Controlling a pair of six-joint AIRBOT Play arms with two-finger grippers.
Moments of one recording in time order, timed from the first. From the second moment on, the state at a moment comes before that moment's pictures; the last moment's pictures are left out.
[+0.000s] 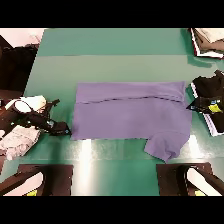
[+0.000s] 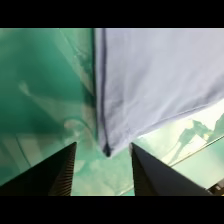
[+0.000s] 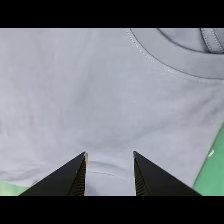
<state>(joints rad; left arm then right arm) 0.07 -1.14 0.61 1.01 -1.24 -1.20 -0.40 -1.00 0.95 -1.18 1.36 1.32</state>
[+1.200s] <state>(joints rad) -0.03 -1.10 0.68 0.99 -1.11 -1.20 -0.46 -0.94 0.53 -1.41 1.42 1.44</state>
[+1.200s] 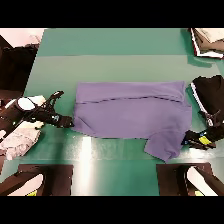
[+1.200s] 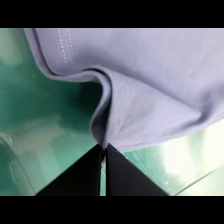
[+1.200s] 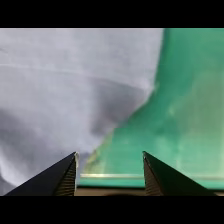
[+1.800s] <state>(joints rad) -0.03 -1.10 0.68 0.98 -1.12 -1.20 -0.31 -0.96 0.50 -1.37 1.29 1.45</state>
